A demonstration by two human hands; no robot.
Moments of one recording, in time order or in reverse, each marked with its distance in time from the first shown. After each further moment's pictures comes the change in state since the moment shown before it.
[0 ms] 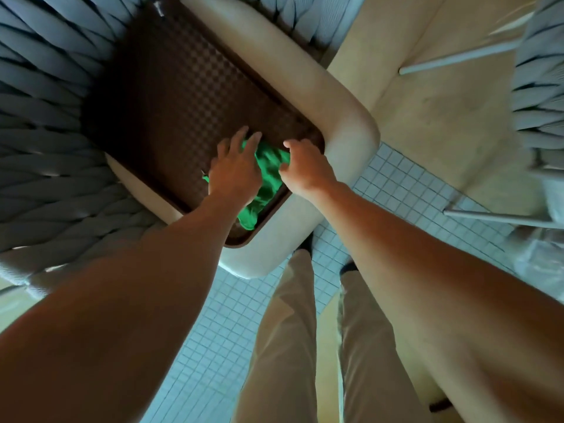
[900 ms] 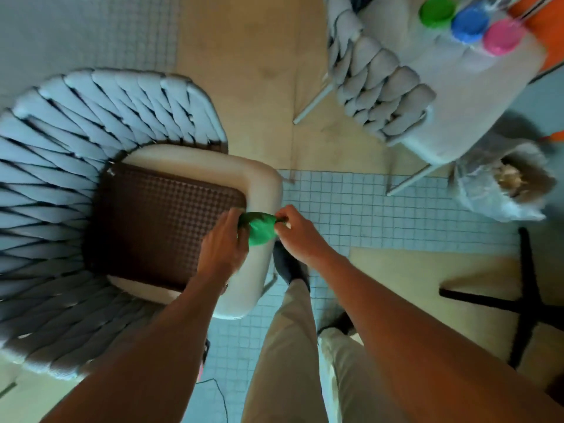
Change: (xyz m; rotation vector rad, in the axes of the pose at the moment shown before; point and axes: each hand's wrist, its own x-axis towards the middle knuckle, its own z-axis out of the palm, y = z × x) left_hand -0.115 0.103 -0.075 -0.142 -0.019 0.435; right_hand -0.197 0.058 -0.058 0.795 0.240 0.178
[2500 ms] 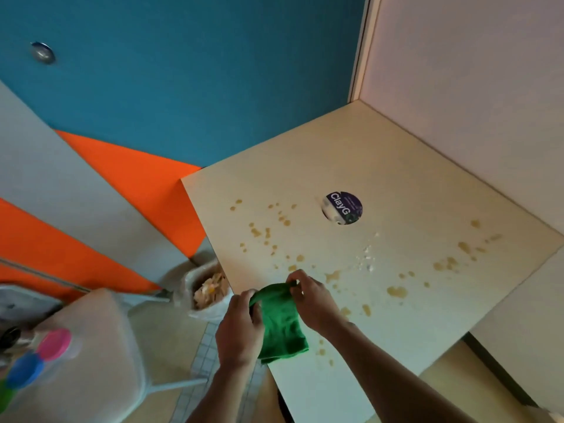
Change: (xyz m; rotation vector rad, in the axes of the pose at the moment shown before) left_hand -0.179 0.655 0.336 0.297 -0.344 1.077; right_hand -0.437 0.395 -0.416 0.469 1.265 0.376
